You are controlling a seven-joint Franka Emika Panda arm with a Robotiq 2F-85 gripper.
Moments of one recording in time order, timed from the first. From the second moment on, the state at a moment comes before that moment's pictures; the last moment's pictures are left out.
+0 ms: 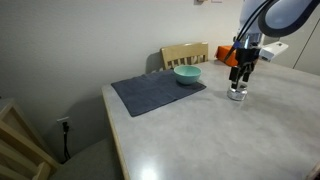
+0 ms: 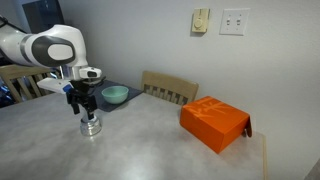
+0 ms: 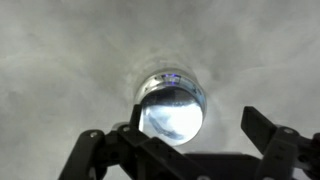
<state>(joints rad) 0.14 0.40 0.05 -2.15 -0.11 2.49 0.11</state>
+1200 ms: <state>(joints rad) 0.08 0.39 0.05 -2.22 0.03 2.62 0.11</state>
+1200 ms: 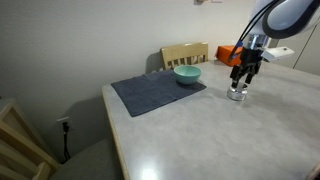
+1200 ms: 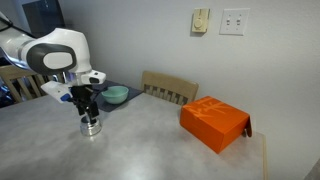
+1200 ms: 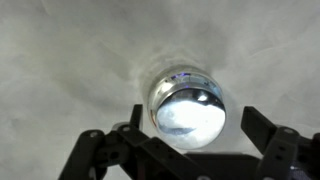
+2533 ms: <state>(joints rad) 0.19 0.37 -0.03 -2.22 -0.12 2.60 0.36</state>
